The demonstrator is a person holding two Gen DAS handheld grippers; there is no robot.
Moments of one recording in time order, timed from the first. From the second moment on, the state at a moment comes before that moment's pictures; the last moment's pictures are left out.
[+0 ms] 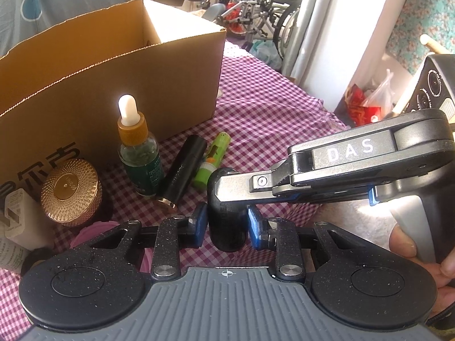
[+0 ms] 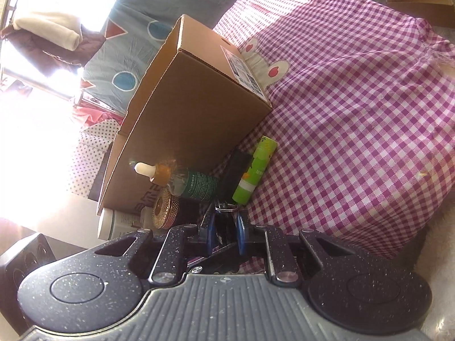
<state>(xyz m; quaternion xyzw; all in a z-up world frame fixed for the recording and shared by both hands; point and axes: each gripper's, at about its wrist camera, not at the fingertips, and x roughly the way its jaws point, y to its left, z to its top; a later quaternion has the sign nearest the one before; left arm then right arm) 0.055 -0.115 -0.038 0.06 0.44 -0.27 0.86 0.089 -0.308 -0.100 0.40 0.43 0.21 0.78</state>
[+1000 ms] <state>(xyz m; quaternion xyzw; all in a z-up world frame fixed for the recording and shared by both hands) 0.167 -0.007 0.079 0.04 0.39 -0.06 0.92 0.271 -0.146 0.059 0.26 0.43 0.40 0.76</state>
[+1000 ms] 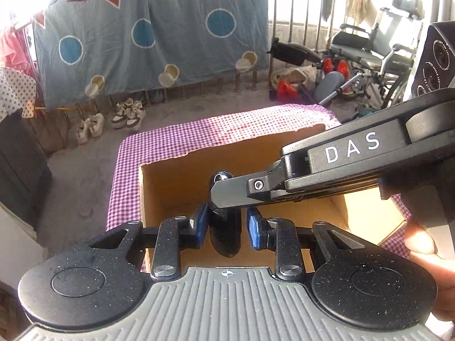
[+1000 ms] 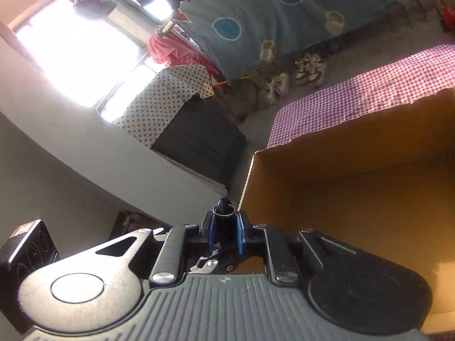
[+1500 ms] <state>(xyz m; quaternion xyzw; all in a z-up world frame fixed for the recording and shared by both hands) 0.210 0.027 0.043 0.01 0.45 -0.01 0.89 0.390 -0.086 -0.035 0.29 0.56 0.35 0.70</state>
